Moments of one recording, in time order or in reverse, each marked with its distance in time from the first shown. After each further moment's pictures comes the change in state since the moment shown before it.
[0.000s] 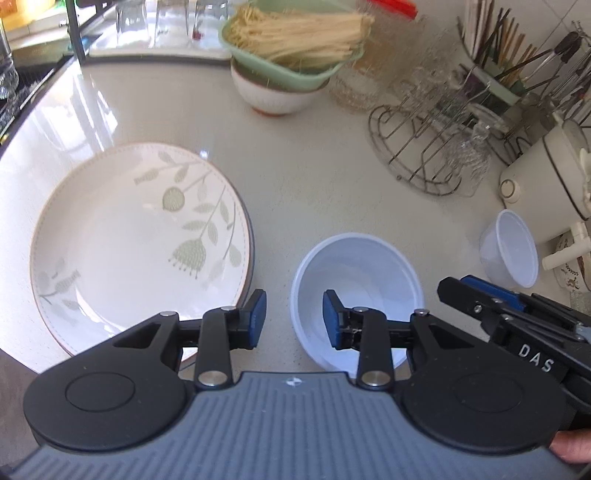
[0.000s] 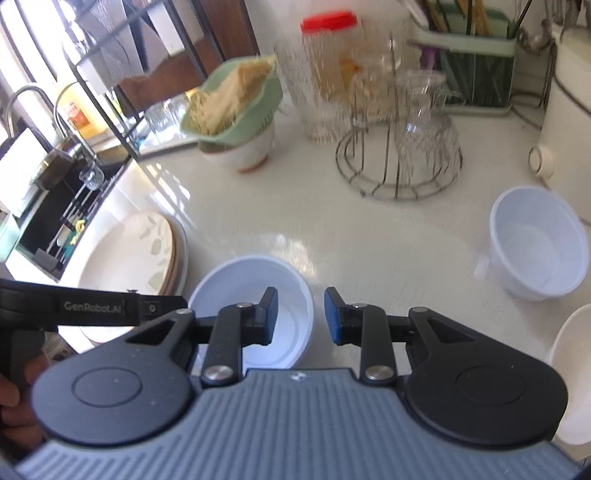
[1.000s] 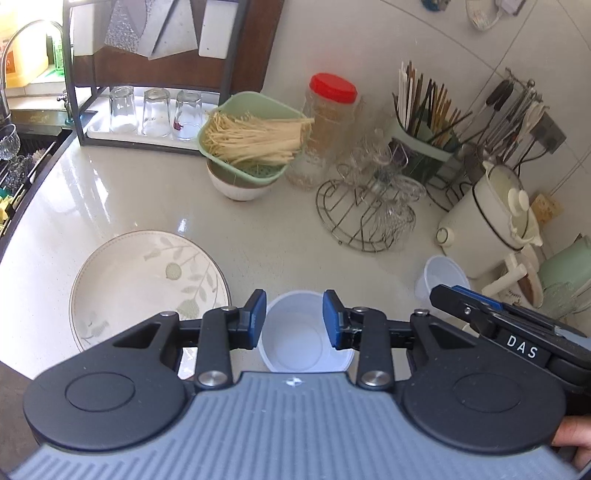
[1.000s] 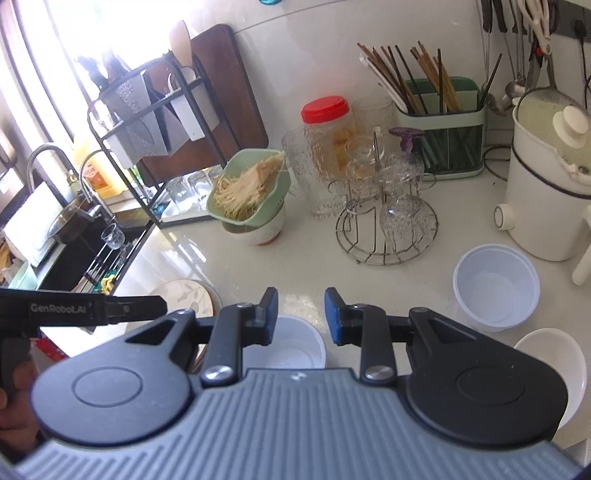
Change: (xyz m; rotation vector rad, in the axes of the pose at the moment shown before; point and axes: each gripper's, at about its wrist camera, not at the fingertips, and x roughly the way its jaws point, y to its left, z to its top) left arm -0.111 -0.014 0.010 0.047 -0.174 -0.095; right arm -0.082 0.011 0.018 0.043 -0.171 0.002
